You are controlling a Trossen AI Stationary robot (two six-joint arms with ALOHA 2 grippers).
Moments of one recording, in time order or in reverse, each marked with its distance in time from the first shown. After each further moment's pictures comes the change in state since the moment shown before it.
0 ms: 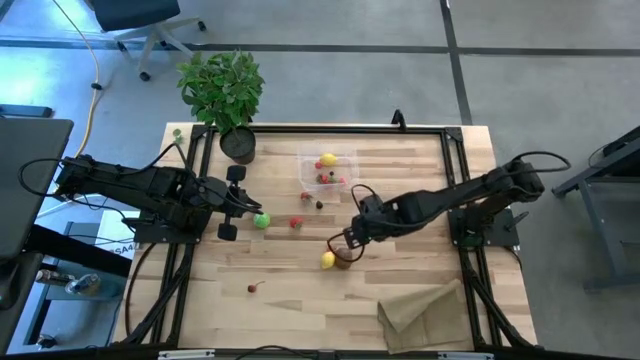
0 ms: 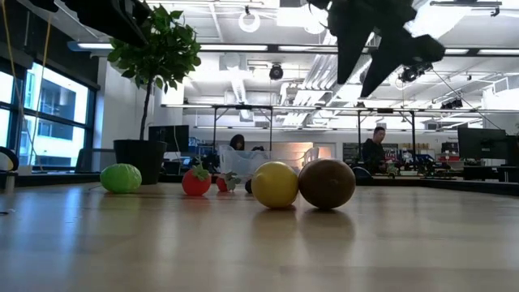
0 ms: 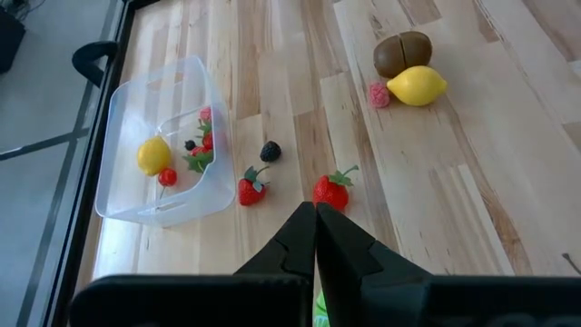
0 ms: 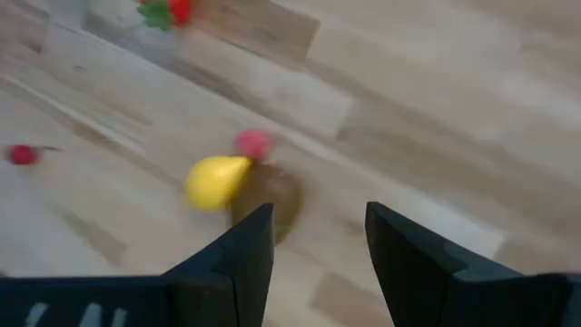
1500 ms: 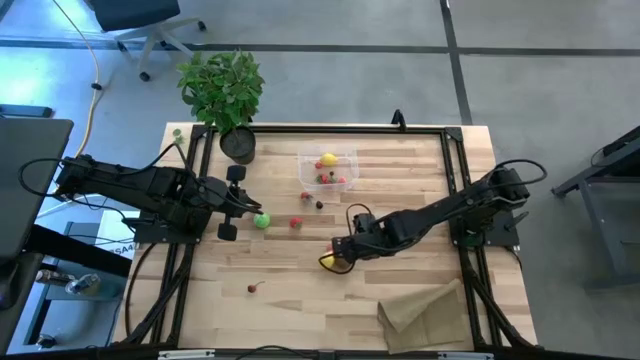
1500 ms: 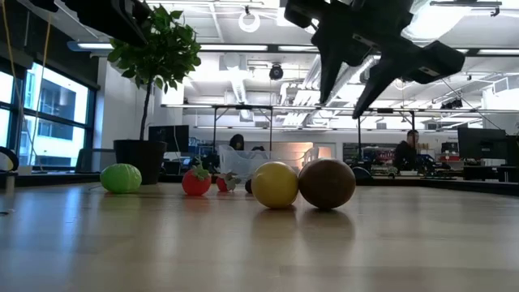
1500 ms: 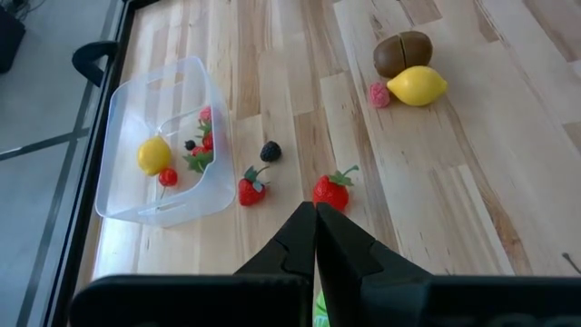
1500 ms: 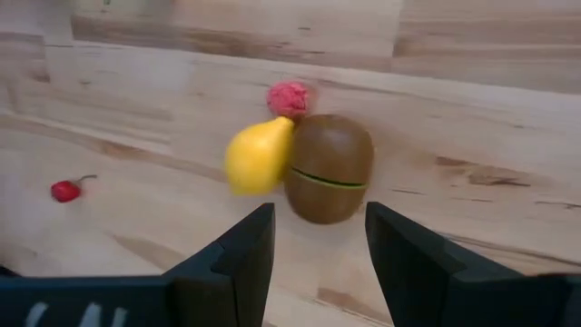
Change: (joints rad) left arm 0.000 0.000 0.000 0.000 0.000 0.000; right arm 0.079 0.141 0.003 0.174 -0.029 0.352
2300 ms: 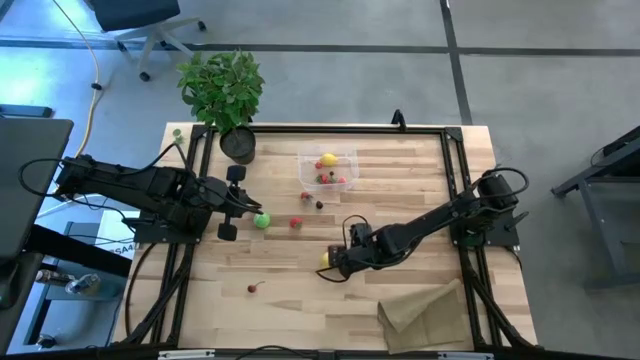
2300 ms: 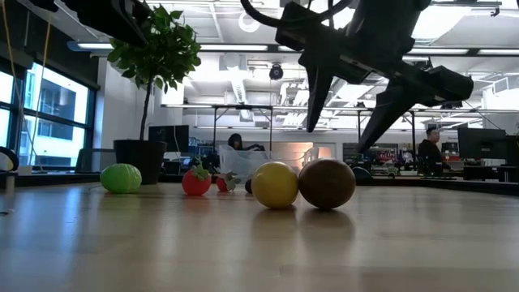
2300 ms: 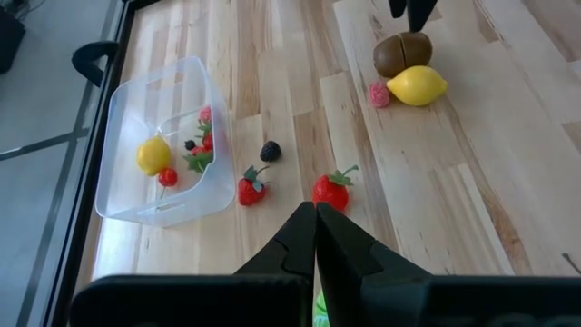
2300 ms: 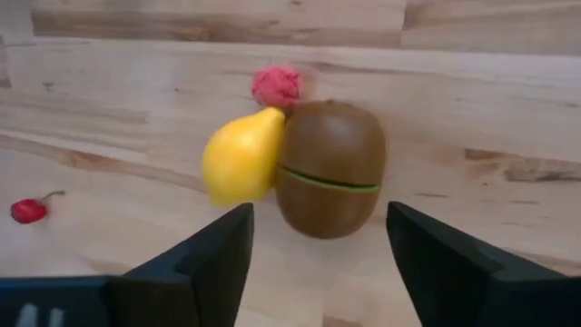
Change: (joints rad) left arm 0.000 0.000 0.000 0.000 0.000 0.000; right arm 0.045 0.104 0.000 0.057 0.067 0.080
